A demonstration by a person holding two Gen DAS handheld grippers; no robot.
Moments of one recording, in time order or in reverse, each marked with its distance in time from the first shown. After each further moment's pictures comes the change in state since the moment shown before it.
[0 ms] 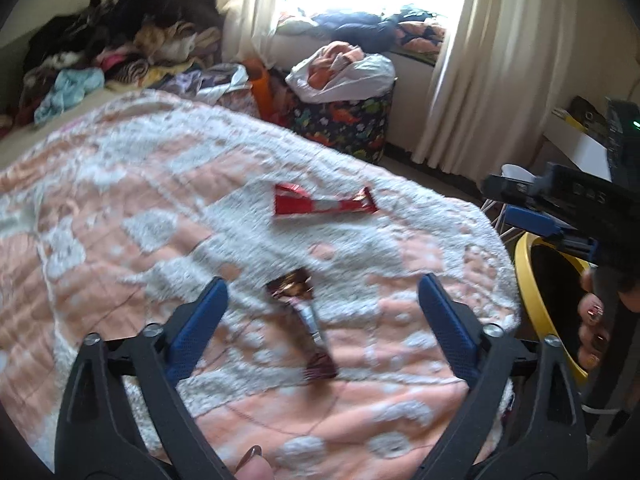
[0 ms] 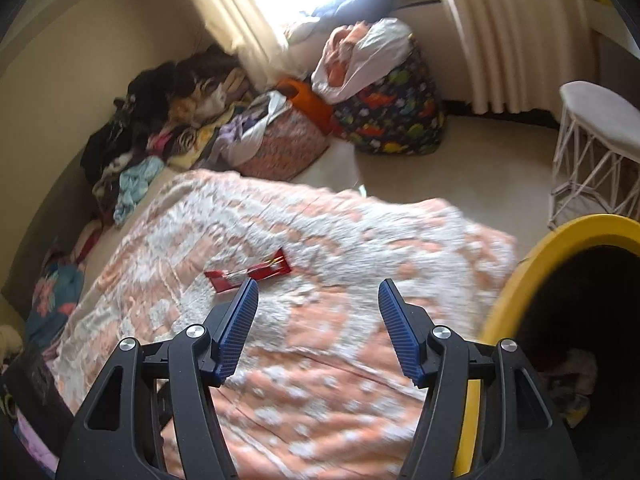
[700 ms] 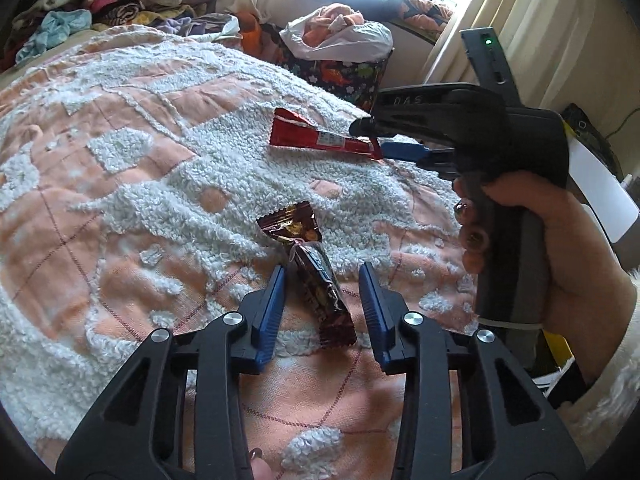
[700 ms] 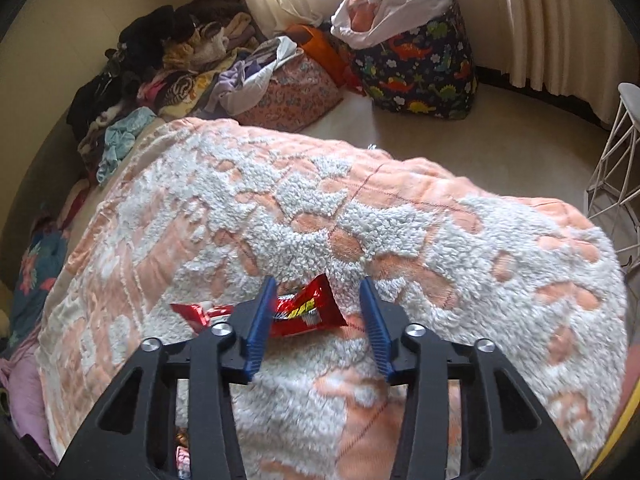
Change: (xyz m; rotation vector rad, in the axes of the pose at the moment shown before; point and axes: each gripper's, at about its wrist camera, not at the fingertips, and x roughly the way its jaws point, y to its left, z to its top) left arm 0.032 0.015 -0.022 -0.086 0.129 -0.114; right arm 0.133 0.033 0.026 -0.050 0.161 -0.012
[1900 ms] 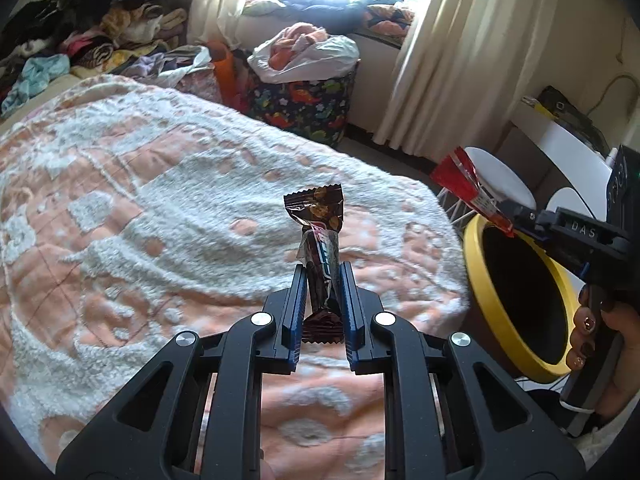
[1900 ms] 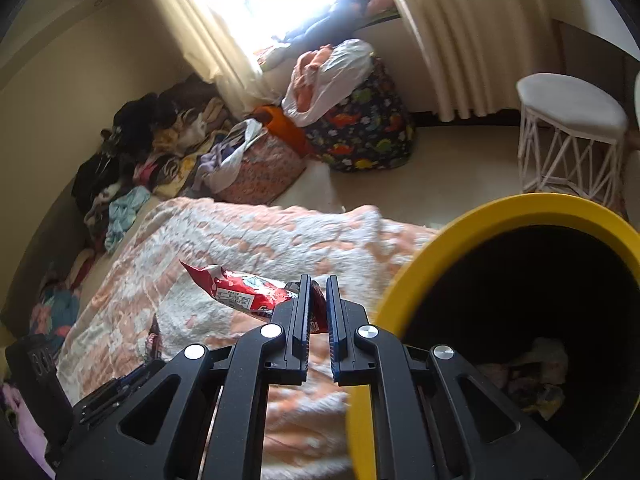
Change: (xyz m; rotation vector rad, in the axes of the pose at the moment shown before) left arm -0.026 -0.068 0.011 0.118 -0.061 -0.014; right arm -0.200 -0.113 -0.093 0.154 -0.291 -0.043
